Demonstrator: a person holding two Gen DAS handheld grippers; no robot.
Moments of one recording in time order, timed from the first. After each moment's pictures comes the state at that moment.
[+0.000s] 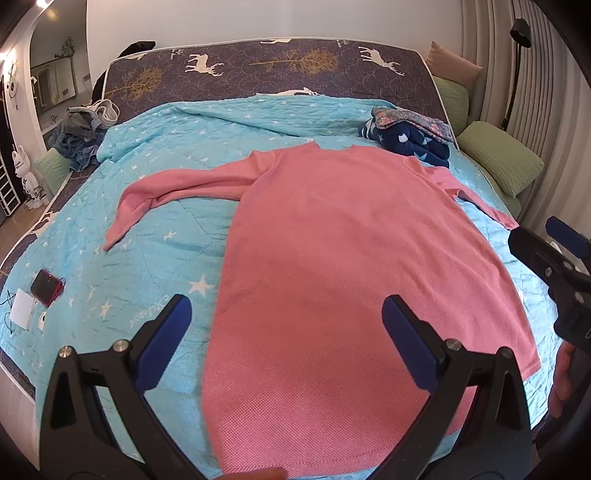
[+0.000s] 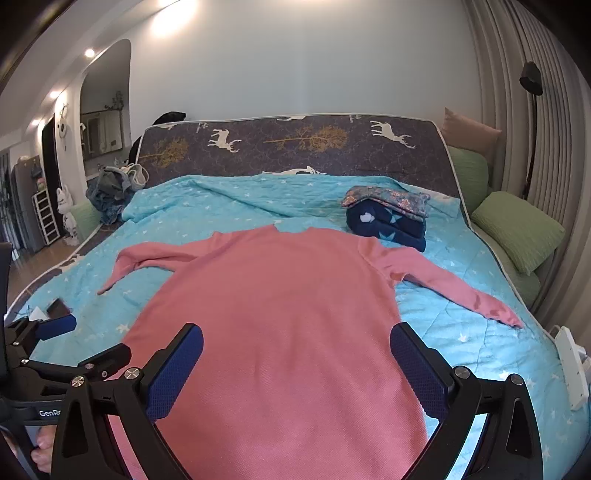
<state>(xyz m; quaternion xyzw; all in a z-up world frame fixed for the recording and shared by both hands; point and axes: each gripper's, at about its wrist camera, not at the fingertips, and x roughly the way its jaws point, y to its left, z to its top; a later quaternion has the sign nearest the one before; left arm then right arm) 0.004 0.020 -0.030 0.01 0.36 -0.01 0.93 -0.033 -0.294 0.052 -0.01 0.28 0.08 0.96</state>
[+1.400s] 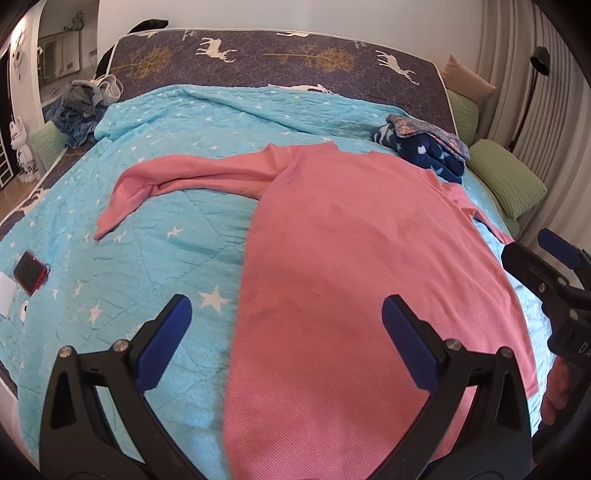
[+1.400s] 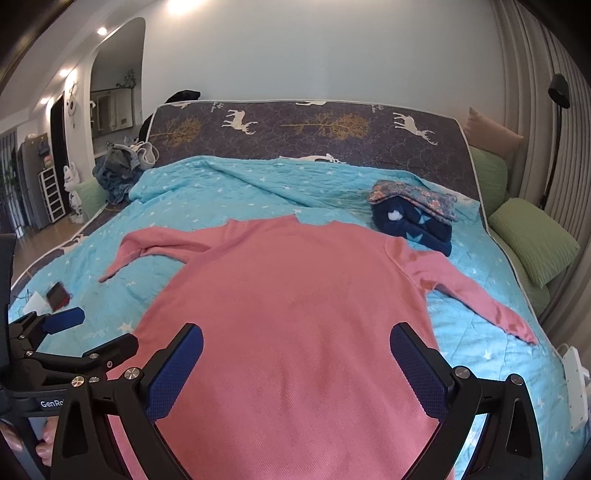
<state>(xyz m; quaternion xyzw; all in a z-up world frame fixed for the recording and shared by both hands) 0.040 0.061 -0.044 -0.05 0.37 -0.01 0.93 0.005 -0.250 0.051 -0.04 0.31 0.10 0.94</state>
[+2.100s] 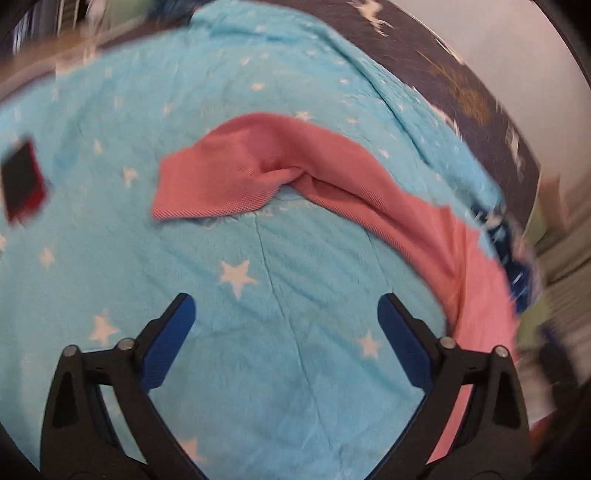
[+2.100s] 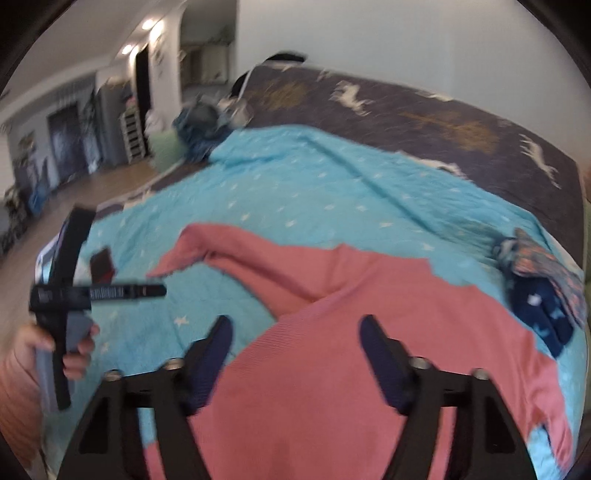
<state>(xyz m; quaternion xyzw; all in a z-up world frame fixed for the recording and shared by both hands) 0.168 0.283 -0.116 -0.31 0.45 0.08 0.84 0.148 -0.095 0.038 -0.13 0.36 0.30 0.88</state>
